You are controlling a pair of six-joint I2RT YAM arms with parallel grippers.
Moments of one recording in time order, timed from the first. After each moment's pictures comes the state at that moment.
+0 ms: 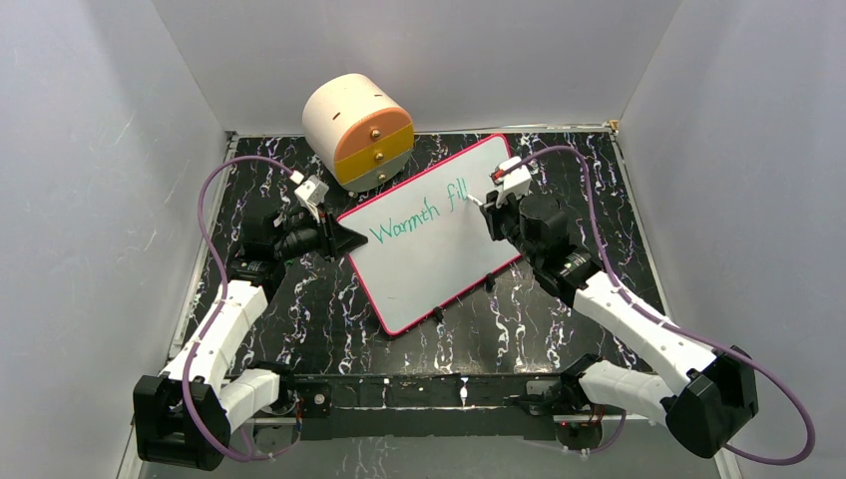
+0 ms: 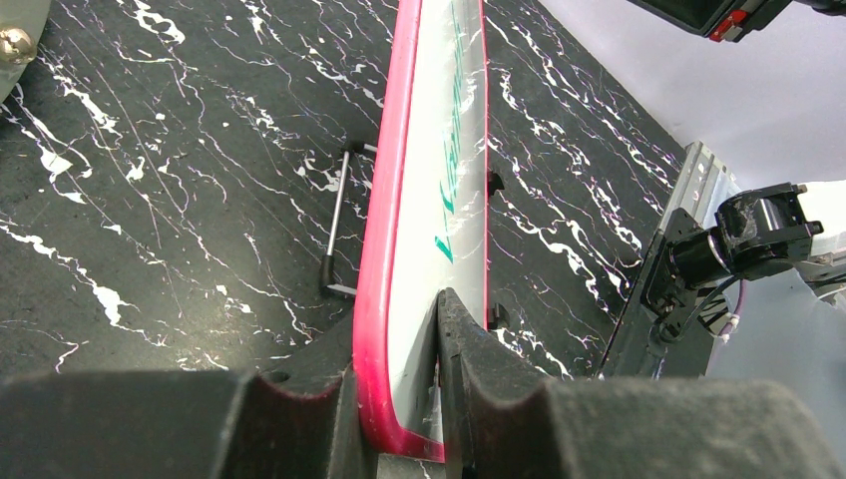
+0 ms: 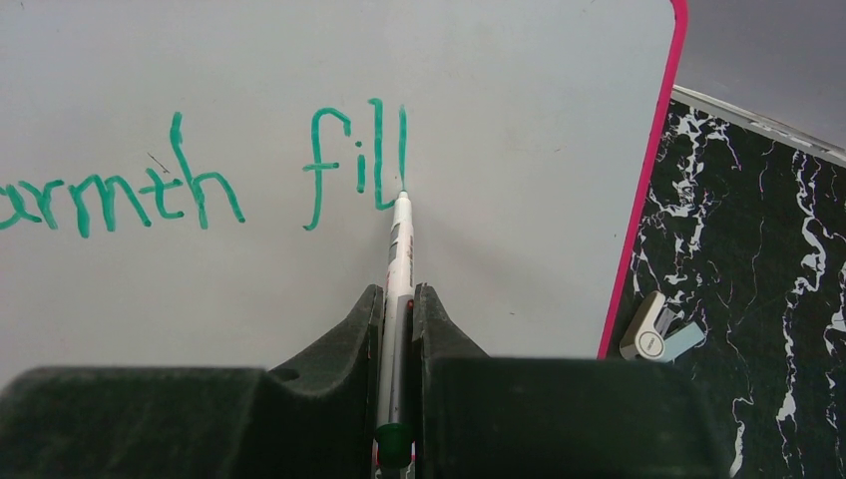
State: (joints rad) left arm -0.15 1.04 0.69 -0.03 0.83 -0.15; right arm 0.65 1.06 0.83 -0.02 0.17 -0.02
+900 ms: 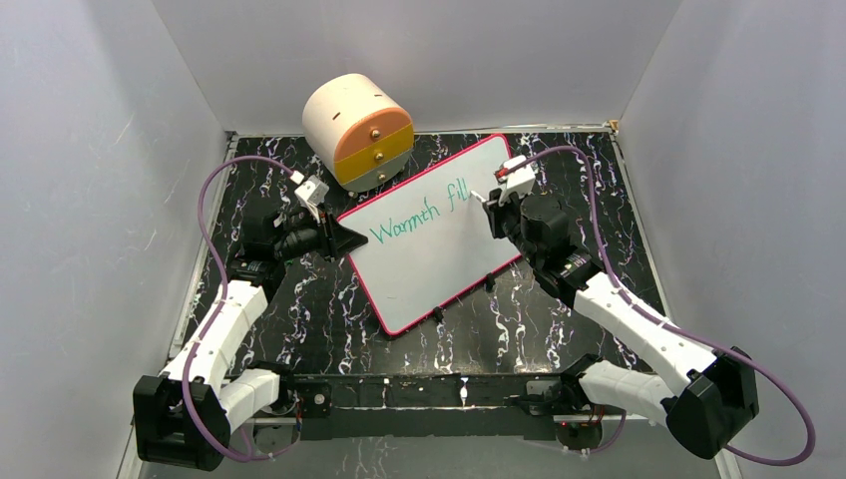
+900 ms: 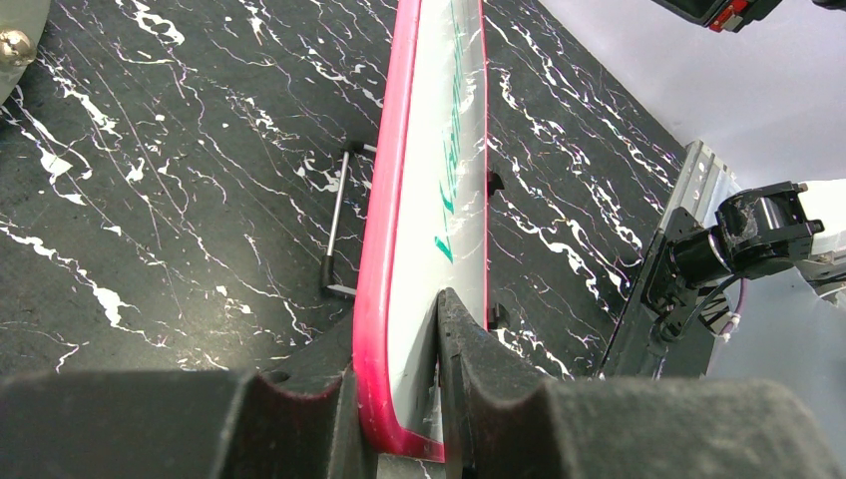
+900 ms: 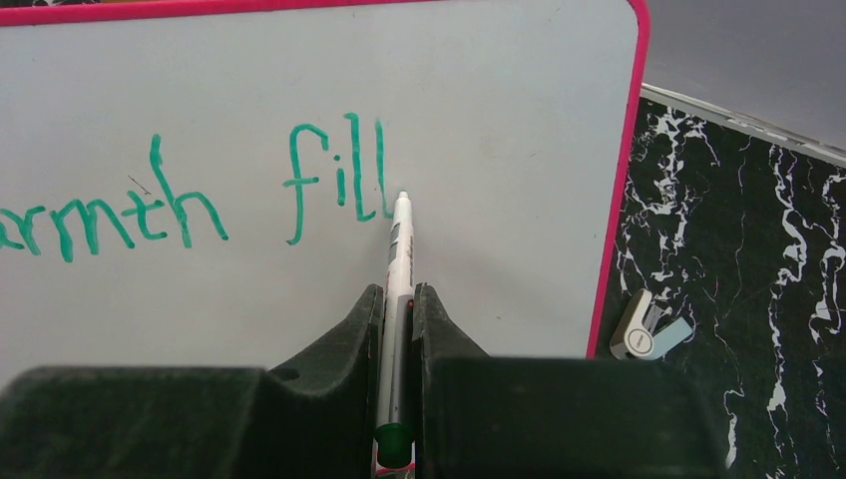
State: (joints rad) left arm -0.15 1.04 0.69 -0.03 0.83 -0.15; right arm 0.65 1.05 0.82 0.00 0.21 0.00
